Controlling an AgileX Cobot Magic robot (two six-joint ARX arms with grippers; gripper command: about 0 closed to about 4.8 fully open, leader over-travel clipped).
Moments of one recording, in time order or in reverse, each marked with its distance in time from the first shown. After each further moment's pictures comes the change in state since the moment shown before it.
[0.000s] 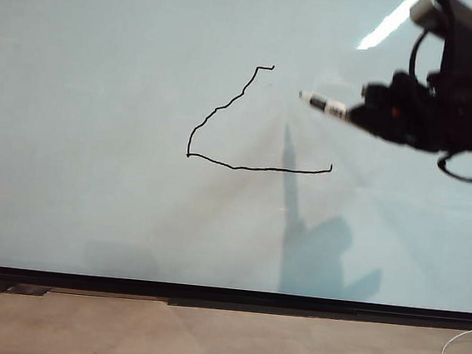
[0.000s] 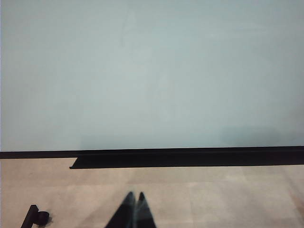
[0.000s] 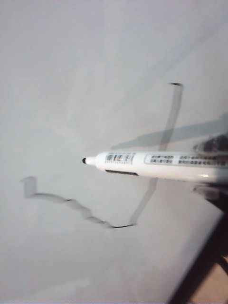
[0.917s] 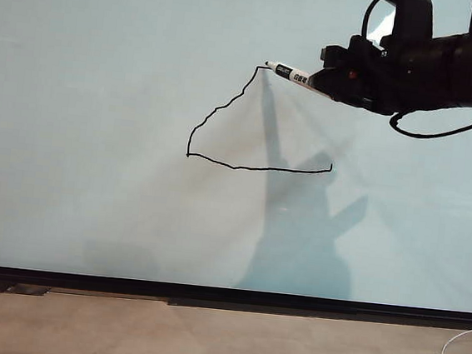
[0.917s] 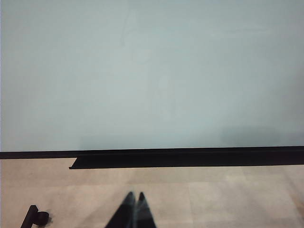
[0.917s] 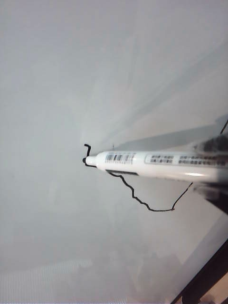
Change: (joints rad) left arm 0.000 0.000 0.000 0.000 0.000 0.000; right arm 0.056 0.004 0.208 -0.183 -0.040 -0.037
